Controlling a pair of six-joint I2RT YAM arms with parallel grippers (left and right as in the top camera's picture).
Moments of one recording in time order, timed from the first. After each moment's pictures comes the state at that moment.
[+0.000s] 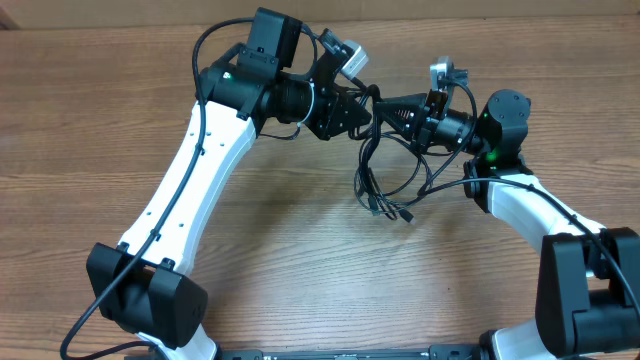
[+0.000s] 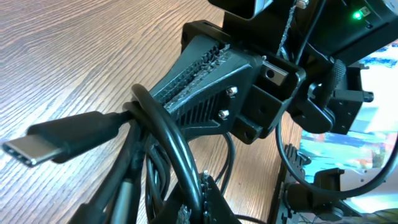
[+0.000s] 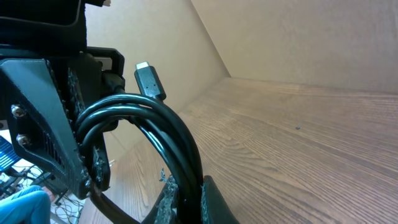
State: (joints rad) left arm -0.39 1.81 1.79 -0.92 0.82 0.11; right arm 0.09 1.68 0.86 0.82 -1.07 0.53
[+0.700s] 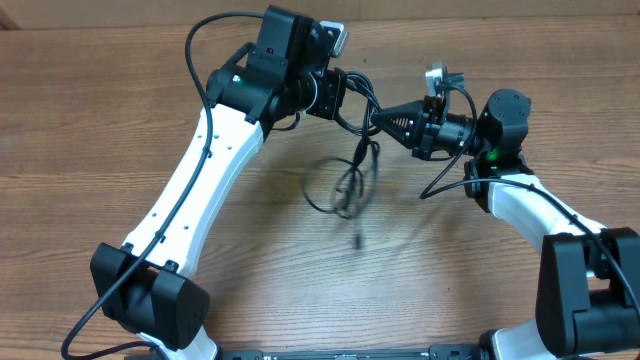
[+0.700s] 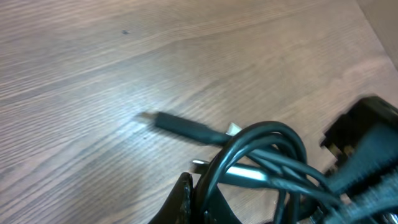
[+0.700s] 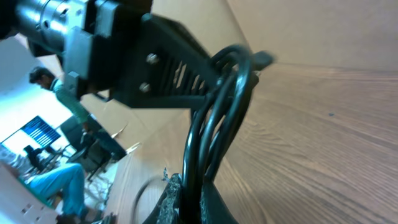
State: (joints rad) left arm -0.41 1.81 1.79 -0.81 0.31 -0.18; right arm 0.09 1.68 0.86 0.80 -1.21 0.53
